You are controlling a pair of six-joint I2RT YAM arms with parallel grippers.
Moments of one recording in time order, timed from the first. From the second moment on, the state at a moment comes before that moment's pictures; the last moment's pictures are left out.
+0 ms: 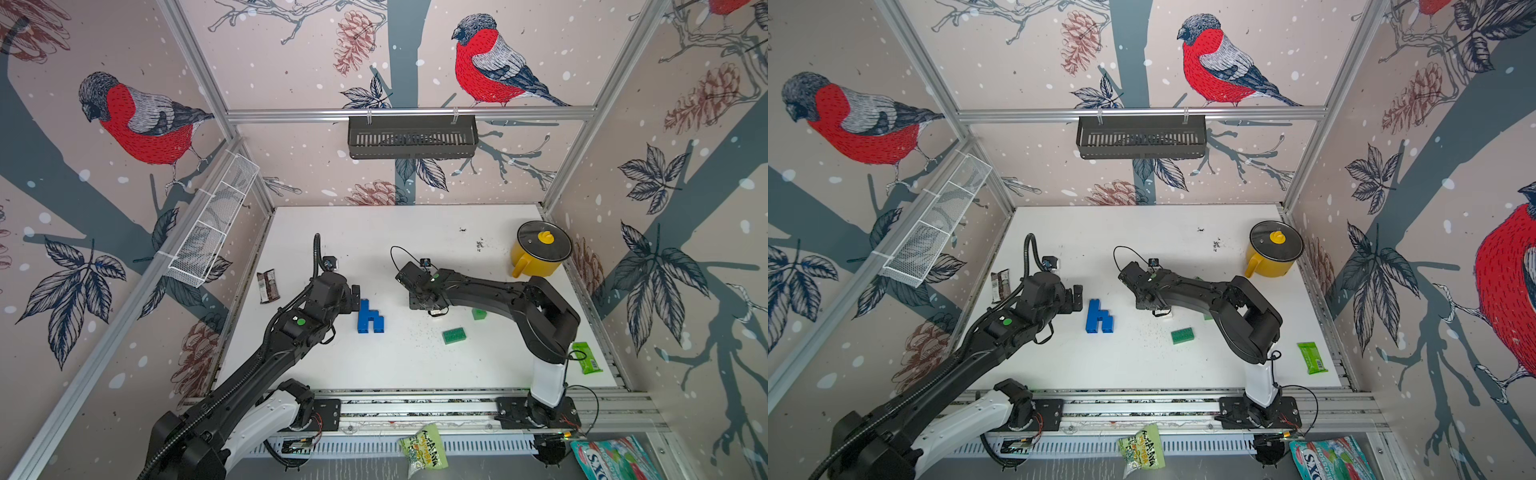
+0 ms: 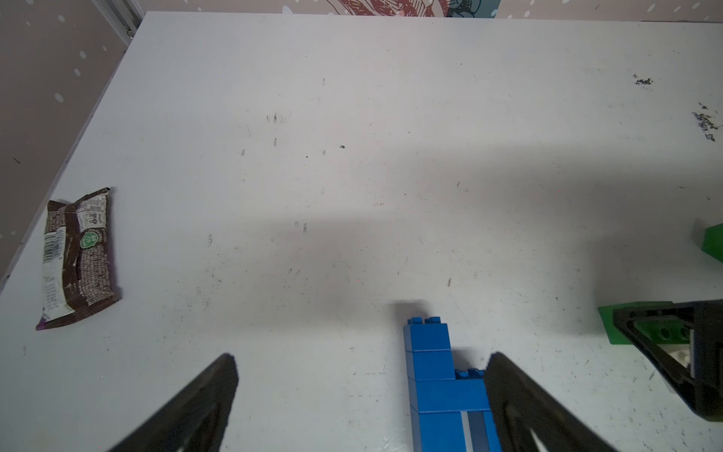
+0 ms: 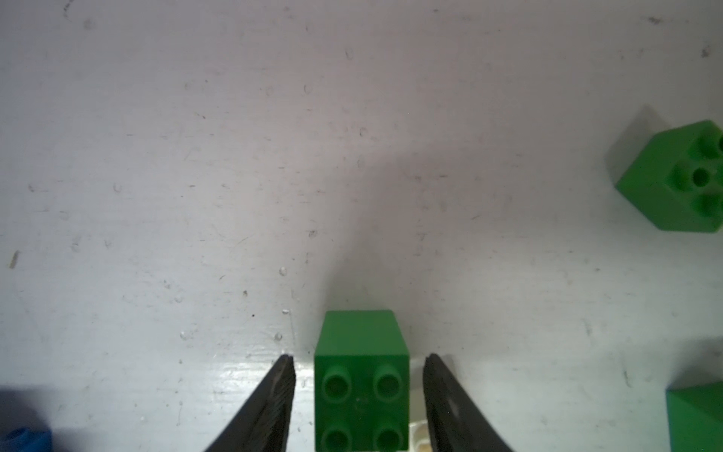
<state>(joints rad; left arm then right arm) -0.51 0.93 0.66 -0.45 -0.34 -0.34 0.90 1.91 1.29 -0.64 0.31 0.82</state>
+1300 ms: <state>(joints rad) -0.49 0.95 0.68 -0.47 -0.33 -0.37 0.53 1.45 0.81 -0.62 0.21 0.58</state>
